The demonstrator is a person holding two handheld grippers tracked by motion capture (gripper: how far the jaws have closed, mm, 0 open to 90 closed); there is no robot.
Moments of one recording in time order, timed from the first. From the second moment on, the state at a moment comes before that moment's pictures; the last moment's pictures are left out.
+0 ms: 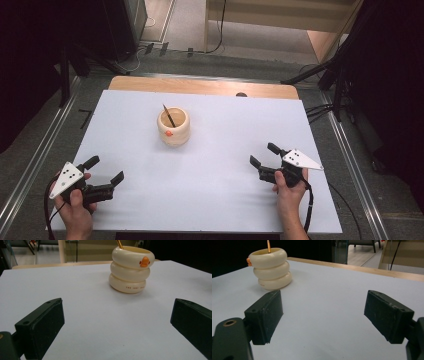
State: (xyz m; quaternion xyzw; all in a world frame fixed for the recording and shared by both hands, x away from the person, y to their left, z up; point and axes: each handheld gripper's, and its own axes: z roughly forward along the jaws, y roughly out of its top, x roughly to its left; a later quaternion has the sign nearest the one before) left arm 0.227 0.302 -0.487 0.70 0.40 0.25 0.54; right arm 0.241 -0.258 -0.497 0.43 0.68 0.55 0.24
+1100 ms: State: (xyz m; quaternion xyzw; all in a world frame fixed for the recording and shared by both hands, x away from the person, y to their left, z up) left arm 0.227 0.299 -0.488 0.70 0.40 0.26 0.53; right arm 0.215 -0.296 -0.510 0.45 0.67 0.54 0.24
